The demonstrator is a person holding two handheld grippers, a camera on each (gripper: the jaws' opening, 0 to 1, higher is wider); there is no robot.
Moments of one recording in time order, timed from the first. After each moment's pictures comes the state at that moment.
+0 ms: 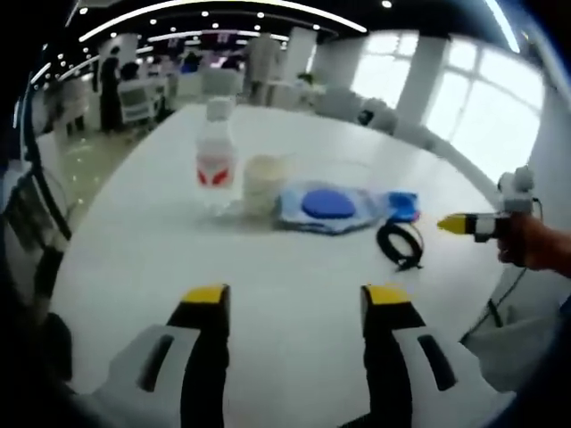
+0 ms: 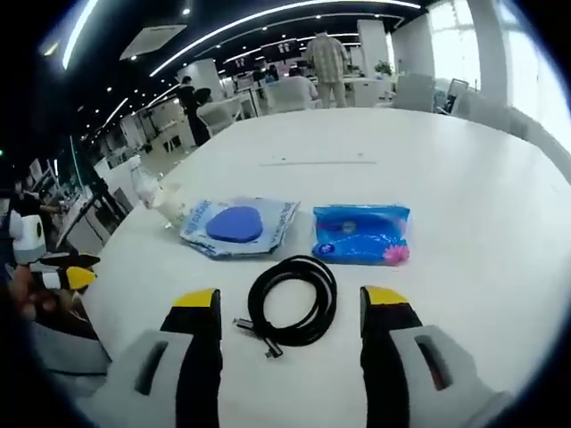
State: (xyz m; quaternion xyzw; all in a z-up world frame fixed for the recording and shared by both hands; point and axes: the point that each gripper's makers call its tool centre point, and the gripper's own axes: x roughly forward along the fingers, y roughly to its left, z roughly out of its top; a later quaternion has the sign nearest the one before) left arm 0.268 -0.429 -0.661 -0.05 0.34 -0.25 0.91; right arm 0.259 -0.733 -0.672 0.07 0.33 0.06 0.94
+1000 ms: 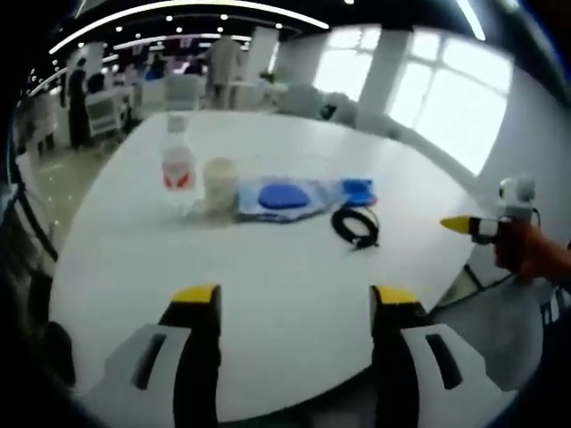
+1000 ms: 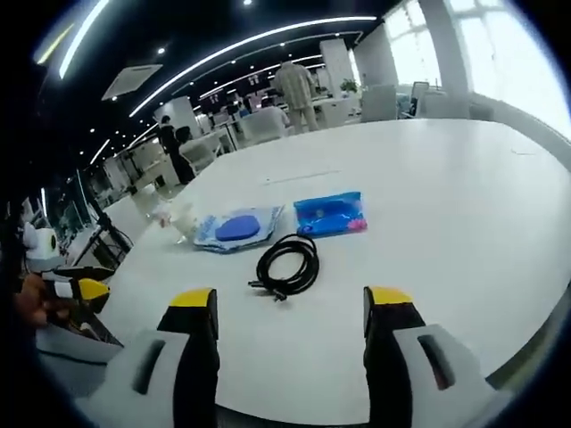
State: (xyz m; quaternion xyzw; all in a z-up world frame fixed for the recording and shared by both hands) left arm 0.215 -0.442 -0.645 -0.01 0.33 -0.32 0.89; right arm 0.156 -0.744 -0.644 0.12 0.27 0.00 0.95
